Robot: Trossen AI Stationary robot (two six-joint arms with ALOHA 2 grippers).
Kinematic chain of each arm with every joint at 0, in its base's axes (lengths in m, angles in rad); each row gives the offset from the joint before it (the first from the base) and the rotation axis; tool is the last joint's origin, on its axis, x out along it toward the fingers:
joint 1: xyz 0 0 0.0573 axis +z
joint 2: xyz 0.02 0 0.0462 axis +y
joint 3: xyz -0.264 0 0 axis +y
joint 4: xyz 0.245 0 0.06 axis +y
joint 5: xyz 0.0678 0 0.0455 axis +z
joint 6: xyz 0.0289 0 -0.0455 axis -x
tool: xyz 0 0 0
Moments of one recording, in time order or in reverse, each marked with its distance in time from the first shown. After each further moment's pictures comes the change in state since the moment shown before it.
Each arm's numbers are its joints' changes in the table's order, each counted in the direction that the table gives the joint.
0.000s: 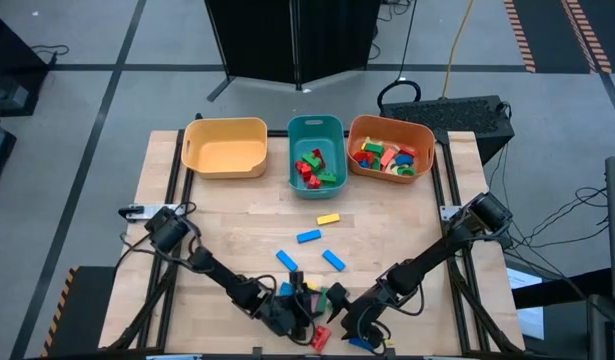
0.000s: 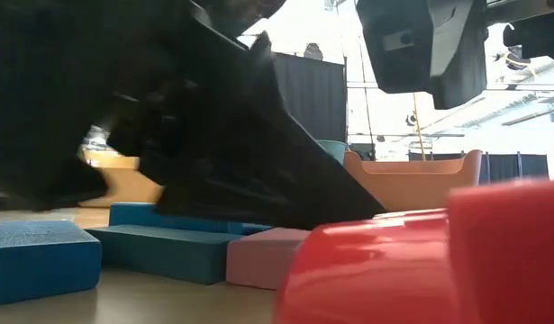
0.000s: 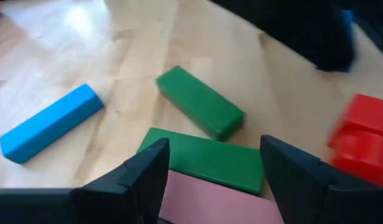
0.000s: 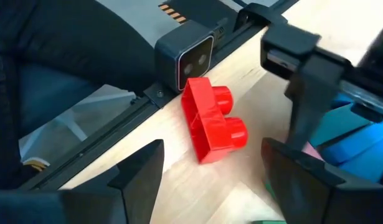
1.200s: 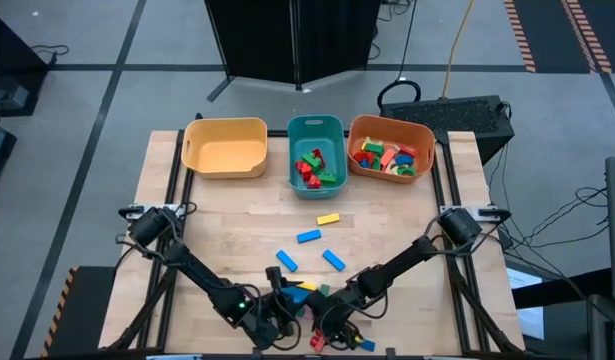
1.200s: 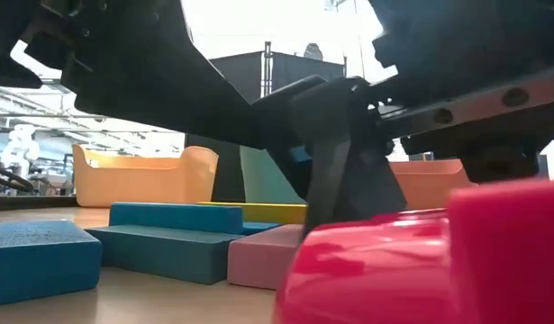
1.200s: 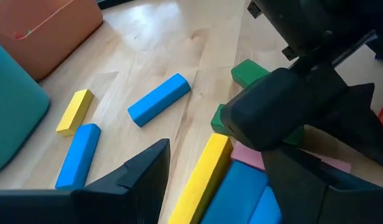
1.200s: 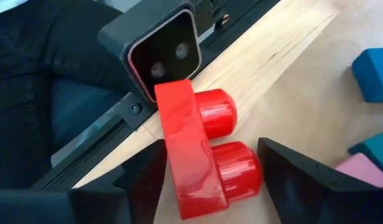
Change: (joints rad) left arm -0.085 -0.160 0.002 0.393 0.288 0.158; right arm -0.094 0.278 -0.219 0.001 0.250 -0.094
